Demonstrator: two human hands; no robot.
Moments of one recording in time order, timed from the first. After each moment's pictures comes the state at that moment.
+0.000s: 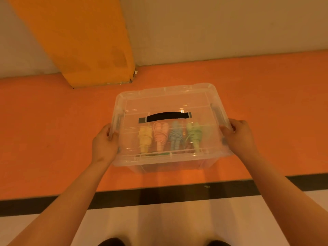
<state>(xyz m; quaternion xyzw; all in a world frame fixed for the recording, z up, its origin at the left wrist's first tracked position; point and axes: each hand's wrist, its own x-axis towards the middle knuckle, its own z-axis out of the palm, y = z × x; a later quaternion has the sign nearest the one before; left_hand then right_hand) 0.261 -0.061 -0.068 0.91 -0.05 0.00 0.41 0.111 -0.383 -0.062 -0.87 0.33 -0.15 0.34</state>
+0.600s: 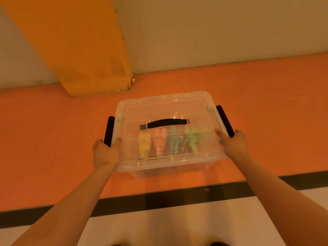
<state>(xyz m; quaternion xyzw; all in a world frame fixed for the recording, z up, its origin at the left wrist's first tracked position) 0.268 -0.062 -0.082 0.89 0.12 -0.07 0.43 0.111 -0.382 -0.078 -0.74 0.49 -0.10 0.45</state>
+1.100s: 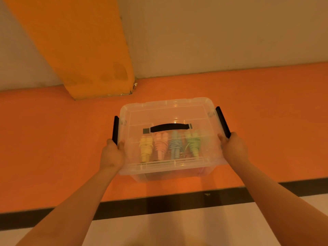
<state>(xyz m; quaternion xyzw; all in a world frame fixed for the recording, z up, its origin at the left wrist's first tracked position) 0.265 -0.066 -0.072 0.92 0.02 -0.10 0.38 0.115 -0.374 -0.067 -0.82 0.46 -0.08 0.33</state>
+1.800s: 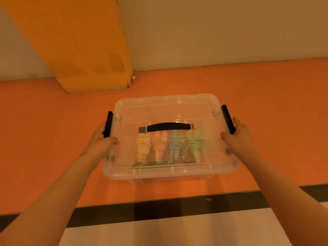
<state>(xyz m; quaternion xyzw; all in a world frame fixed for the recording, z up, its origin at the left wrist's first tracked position) 0.310 -0.064 -0.066 0.81 0.00 -0.17 0.57 0.138 -0.399 -0.070 -0.84 0.38 -0.10 0.38</state>
